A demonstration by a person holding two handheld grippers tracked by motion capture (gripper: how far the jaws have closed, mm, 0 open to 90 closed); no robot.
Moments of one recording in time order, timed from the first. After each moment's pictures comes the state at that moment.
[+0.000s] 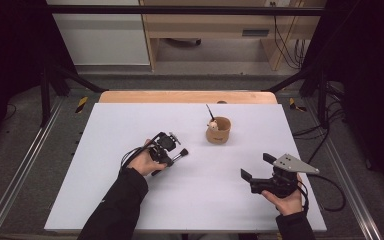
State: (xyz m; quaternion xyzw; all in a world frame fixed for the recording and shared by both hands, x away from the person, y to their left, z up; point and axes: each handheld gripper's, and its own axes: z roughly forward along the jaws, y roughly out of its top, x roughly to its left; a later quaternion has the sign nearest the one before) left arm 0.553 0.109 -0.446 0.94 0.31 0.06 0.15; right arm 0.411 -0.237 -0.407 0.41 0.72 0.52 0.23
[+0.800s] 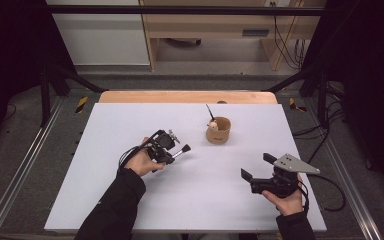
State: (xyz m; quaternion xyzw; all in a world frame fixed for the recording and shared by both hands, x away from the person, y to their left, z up) left arm 0.541 0.113 -0.423 0.94 0.28 0.08 0.19; right arm 0.410 -0.237 -0.406 0.41 0.72 0.52 0.23
